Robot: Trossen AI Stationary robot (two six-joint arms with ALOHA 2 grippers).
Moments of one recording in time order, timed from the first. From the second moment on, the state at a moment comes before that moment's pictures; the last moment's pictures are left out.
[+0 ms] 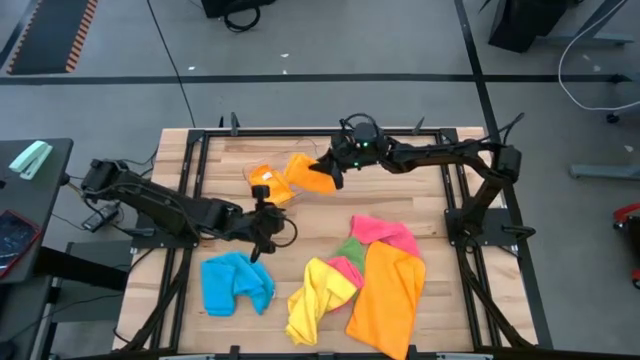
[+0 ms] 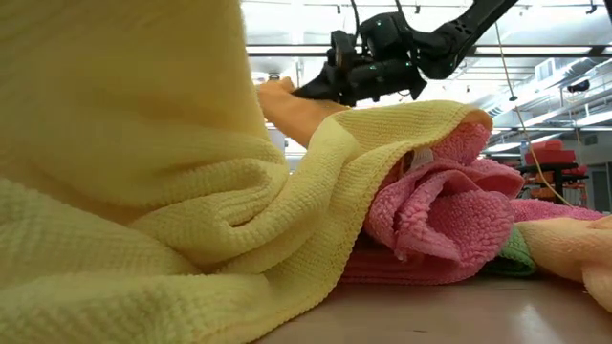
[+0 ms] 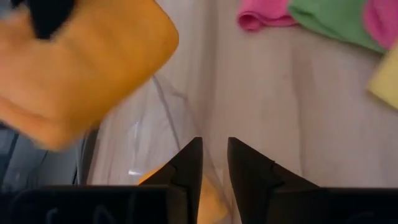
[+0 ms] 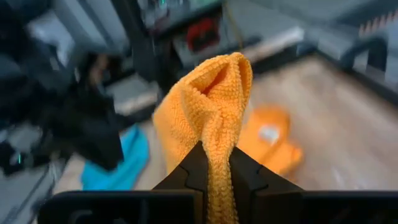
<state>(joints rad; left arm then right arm) -0.29 1.32 0.89 -0.46 -0.67 0.03 -0.39 1.69 1.01 0.46 -0.44 0.30</state>
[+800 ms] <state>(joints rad) -0.19 1.11 0.96 -0.34 -0.59 -0.08 -0.02 1.67 1.01 0.50 0.17 -0.38</state>
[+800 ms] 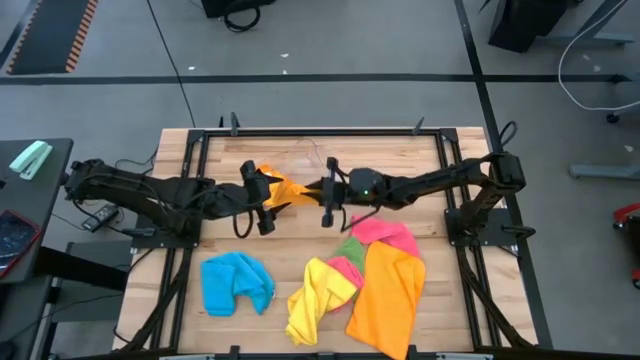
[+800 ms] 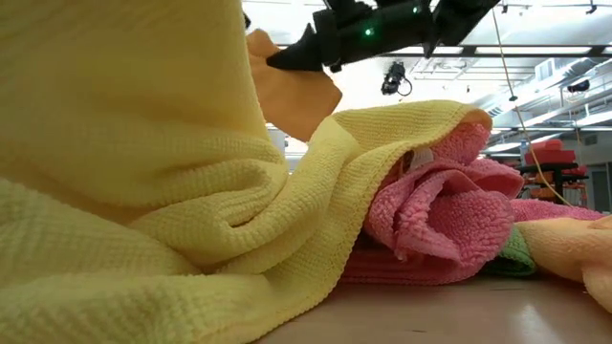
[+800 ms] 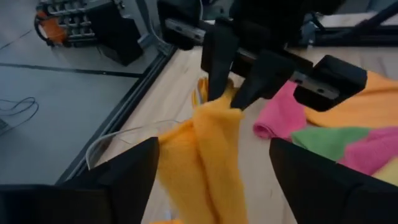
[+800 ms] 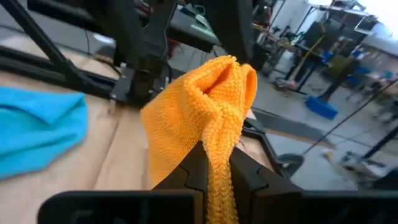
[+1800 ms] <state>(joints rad) -0.14 1.15 1.02 -0.32 -0.33 -0.06 0.12 1.55 1.01 0.45 0.47 -0.46</state>
